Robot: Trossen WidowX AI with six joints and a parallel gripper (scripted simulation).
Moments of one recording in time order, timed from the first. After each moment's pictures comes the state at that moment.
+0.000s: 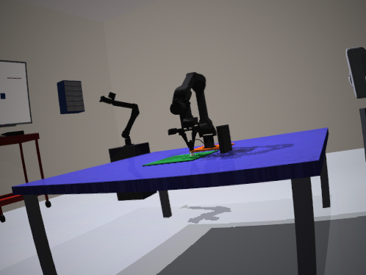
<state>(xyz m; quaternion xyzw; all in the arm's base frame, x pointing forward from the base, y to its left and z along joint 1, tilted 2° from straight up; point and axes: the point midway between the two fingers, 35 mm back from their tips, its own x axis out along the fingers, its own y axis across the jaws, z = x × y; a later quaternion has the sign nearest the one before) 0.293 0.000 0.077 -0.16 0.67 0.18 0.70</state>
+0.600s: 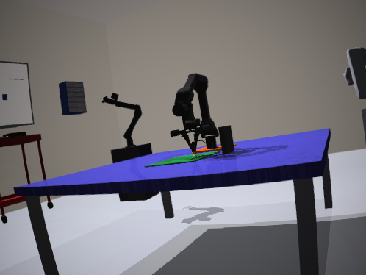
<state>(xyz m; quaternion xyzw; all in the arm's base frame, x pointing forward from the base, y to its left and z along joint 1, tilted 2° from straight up) 0.293 0.000 0.073 -0.16 0.67 0.18 0.70</state>
